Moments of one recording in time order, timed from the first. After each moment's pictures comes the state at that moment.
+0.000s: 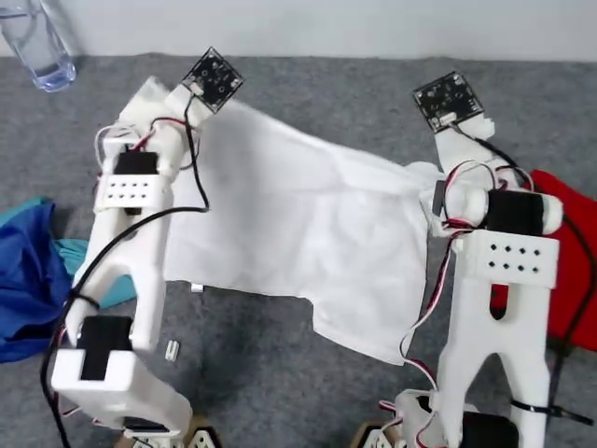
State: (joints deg) left arm -3.4 8.3 7.3 22.0 -40.5; right arm 5.4 -23.6 10.8 75.0 29.1
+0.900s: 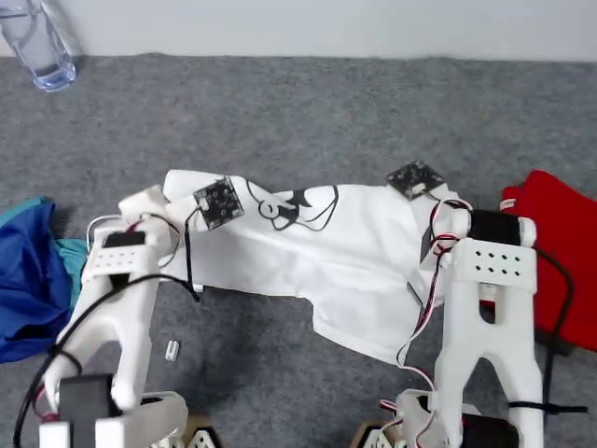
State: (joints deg) left arm -9.6 -11.9 48.6 28.4 -66.5; right arm 6.1 -24.4 29.5 89.5 37.1
